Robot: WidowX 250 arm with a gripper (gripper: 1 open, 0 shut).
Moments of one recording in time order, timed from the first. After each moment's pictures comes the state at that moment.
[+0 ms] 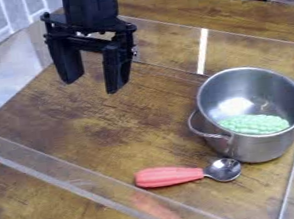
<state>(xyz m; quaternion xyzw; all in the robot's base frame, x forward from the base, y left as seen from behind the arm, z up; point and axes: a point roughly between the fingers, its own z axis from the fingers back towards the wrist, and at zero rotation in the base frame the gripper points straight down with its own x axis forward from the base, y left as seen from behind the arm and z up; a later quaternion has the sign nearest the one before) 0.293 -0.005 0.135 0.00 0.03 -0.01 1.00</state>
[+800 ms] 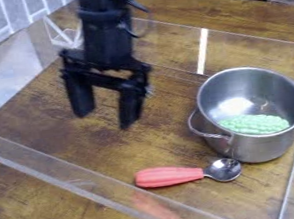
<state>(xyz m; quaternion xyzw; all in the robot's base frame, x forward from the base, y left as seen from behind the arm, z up) 0.282 -0.033 0.097 0.00 0.10 -0.02 0.99</state>
